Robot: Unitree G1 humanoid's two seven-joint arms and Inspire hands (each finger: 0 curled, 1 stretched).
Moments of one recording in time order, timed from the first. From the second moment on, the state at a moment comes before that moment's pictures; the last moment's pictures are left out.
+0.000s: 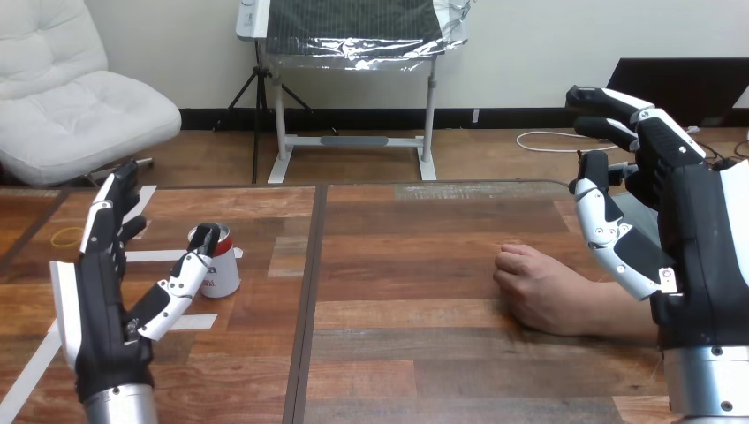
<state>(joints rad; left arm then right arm) 0.07 0.09 0.17 0.28 0.20 -0.65 0.30 0.23 -0.09 -0.07 -0.54 -0.23 -0.16 0.00</state>
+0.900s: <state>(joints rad) 0.07 0.07 0.16 0.28 0.18 -0.65 0.29 0.24 -0.09 -0.08 -0.54 -0.23 -0.15 0.01</state>
